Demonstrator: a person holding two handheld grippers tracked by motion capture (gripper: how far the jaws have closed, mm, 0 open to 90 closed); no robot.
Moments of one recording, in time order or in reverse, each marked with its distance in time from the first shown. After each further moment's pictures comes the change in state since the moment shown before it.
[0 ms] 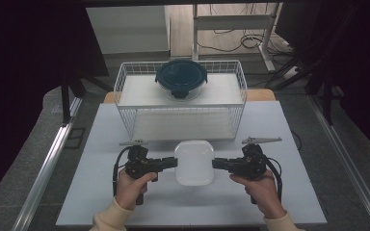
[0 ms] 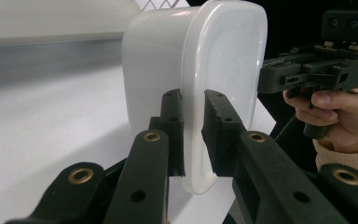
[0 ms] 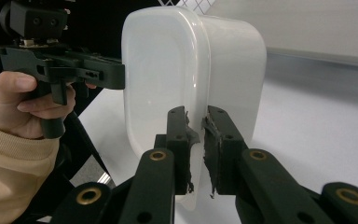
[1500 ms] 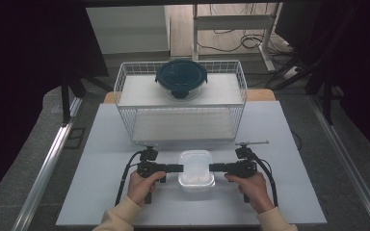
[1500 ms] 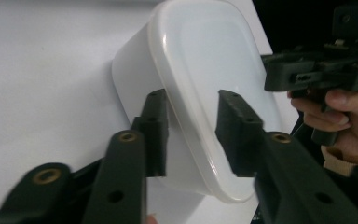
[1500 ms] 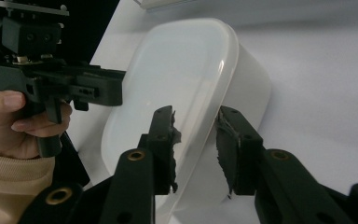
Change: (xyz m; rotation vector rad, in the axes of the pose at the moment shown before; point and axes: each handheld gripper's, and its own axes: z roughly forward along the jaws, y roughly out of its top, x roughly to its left) left arm 0.050 -0.017 0.049 0.135 0.013 -0.198; right arm -0.055 -0.022 0.042 0.109 -0.011 0.235
